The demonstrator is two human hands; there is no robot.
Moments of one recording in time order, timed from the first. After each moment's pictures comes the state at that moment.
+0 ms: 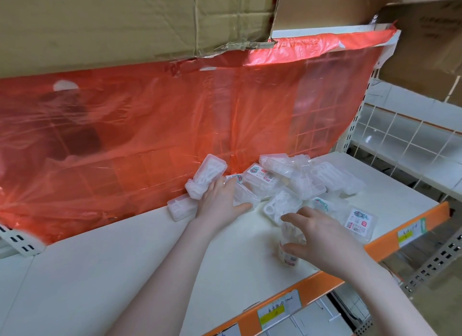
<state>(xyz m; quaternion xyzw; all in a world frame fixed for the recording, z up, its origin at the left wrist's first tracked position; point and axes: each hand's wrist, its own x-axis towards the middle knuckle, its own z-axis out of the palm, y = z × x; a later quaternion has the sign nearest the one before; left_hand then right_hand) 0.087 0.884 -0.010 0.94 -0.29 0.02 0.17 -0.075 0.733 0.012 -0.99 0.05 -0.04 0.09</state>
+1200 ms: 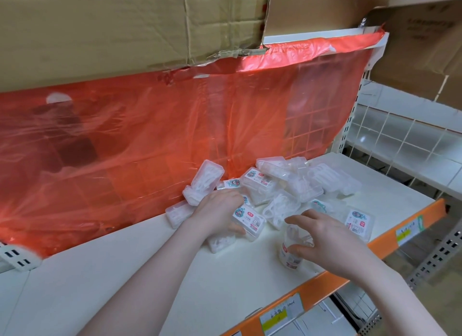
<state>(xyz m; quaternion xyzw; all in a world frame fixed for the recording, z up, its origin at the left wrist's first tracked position) 0.096 0.886 0.000 0.88 -0.47 0.04 -0.03 -0.080 0.722 0.013 -0.99 0.06 -0.04 0.14</state>
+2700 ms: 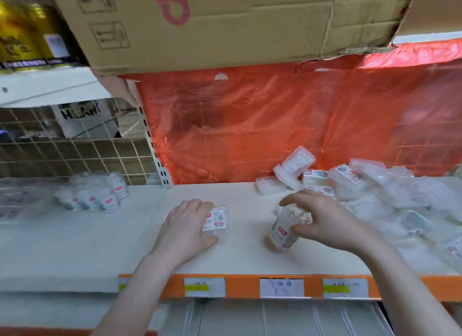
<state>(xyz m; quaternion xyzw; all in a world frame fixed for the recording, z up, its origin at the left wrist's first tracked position) -0.056 1.106 0.009 0.99 -0.13 0.11 0.04 -0.061 0.834 0.045 -0.95 -0.18 -0.01 0.26</state>
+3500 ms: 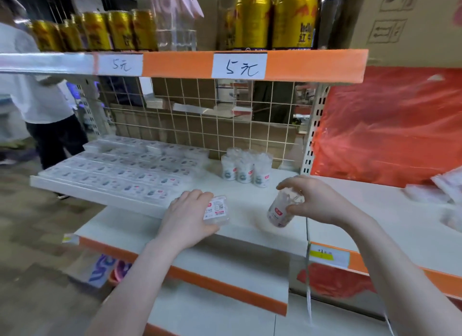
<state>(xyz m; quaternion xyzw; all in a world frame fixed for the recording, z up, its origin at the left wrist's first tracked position) -0.187 1.471 0.022 0.99 0.02 0.12 0.06 -0.095 1.215 0.059 -0.93 -0.30 0.00 0.22</state>
